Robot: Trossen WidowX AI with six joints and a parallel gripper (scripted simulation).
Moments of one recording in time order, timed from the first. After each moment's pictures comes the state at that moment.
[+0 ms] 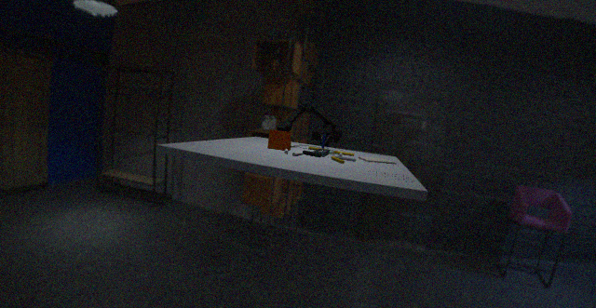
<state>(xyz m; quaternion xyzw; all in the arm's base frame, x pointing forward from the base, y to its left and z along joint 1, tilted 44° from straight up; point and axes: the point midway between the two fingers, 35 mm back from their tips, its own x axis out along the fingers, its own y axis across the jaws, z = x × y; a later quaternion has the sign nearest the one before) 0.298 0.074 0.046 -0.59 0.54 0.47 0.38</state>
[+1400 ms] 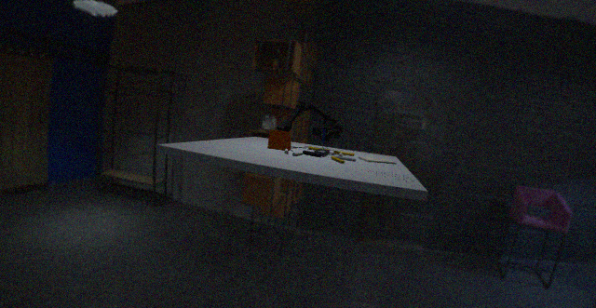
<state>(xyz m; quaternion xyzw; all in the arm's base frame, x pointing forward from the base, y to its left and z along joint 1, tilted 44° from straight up) 0.299 0.052 0.066 -0.58 0.54 0.47 0.38</state>
